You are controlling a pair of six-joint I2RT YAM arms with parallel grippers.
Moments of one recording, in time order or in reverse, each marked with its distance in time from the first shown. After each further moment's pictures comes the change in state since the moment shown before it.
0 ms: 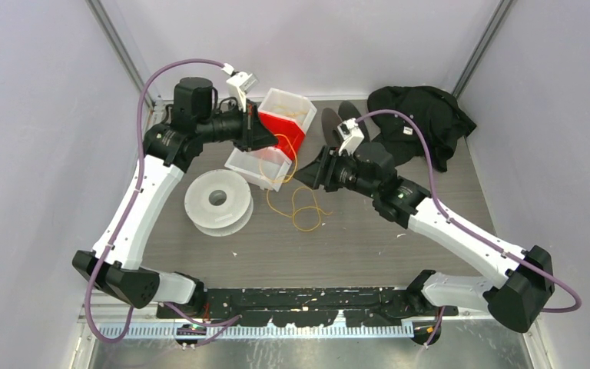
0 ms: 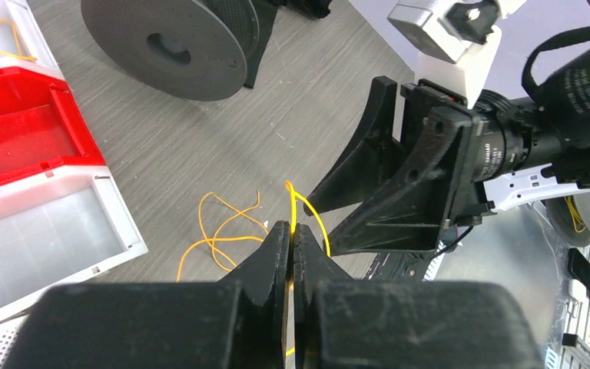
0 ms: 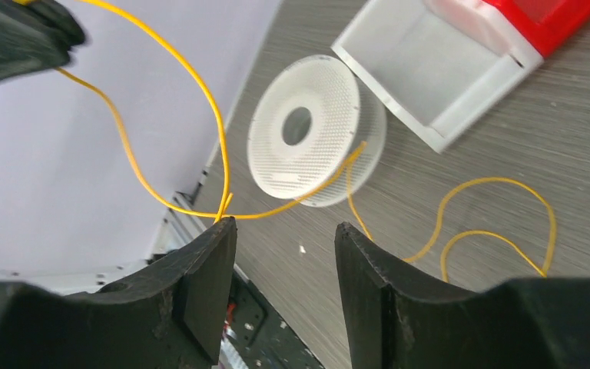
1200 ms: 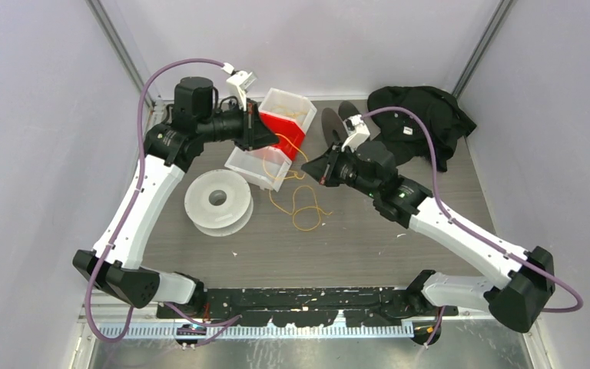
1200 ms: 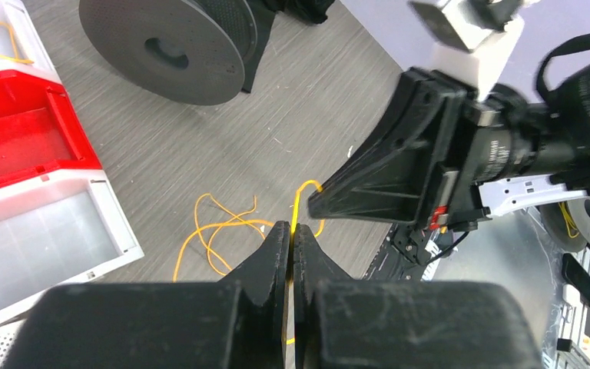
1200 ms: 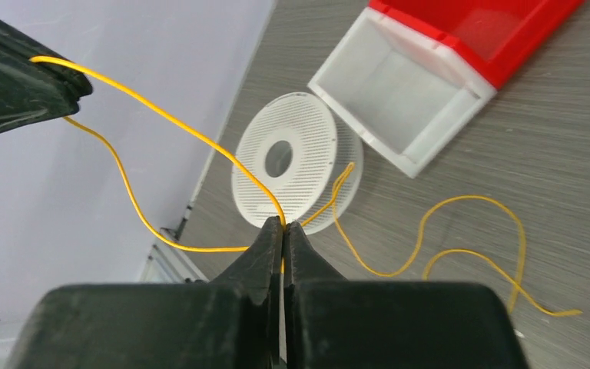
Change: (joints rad) left arm -0.001 0.001 -0.004 0.025 -0.005 -0.026; right arm 0.022 0.017 0.010 0.066 0.100 0.048
